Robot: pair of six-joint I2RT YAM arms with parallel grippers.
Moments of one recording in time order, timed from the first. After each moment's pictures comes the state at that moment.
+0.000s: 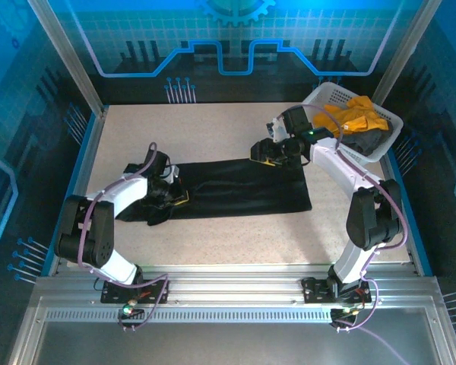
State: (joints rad) left arm -0.15 1.56 0.87 -0.54 0.41 -0.48; right arm 0.33 1.72 1.44 -0.70 -0.53 0.43
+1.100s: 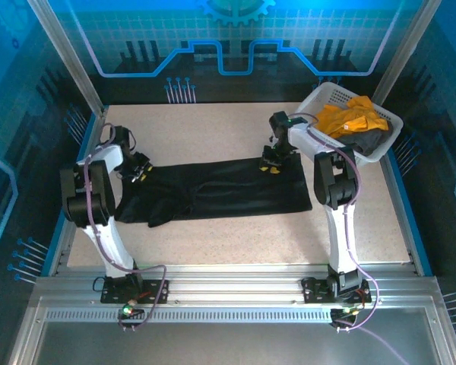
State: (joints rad) left arm 0.23 1.97 1.30 -0.60 0.20 -0.80; right arm 0.27 2.31 1.88 -1.04 -0.24 0.48
